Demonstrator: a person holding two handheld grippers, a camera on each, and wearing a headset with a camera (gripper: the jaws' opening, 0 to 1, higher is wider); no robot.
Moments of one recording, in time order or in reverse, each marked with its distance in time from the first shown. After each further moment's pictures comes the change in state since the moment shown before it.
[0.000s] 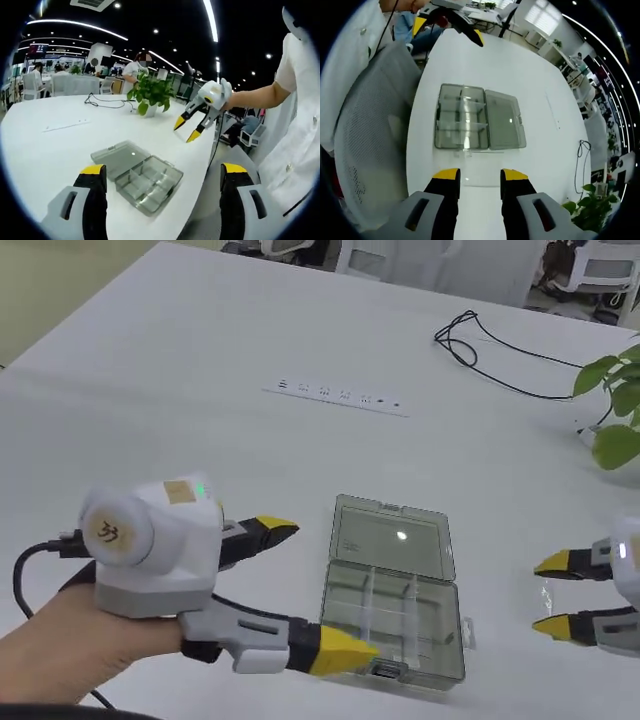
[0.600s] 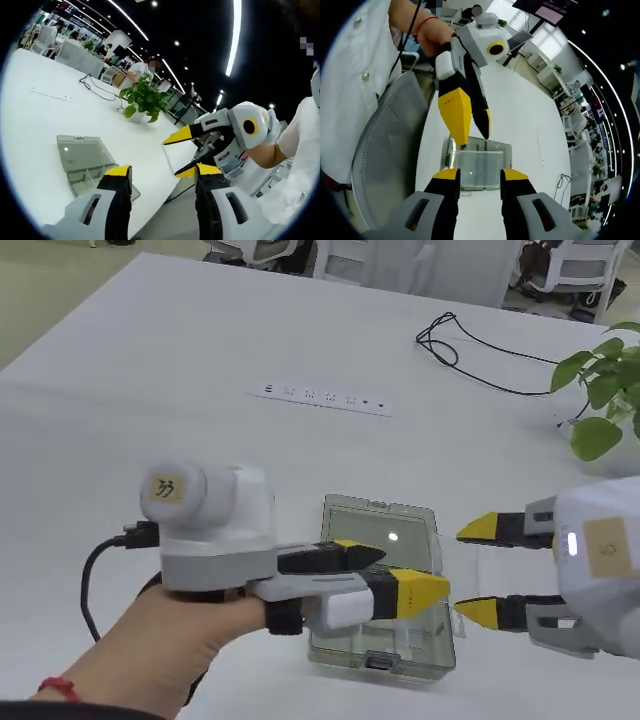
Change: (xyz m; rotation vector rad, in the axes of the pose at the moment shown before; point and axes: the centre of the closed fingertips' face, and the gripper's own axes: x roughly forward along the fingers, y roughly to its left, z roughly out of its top) left arm 0.036 -0.049 0.028 -0.402 -0.096 -0.129; right arm -0.036 0.027 0.107 -0.157 -0.094 -0.095
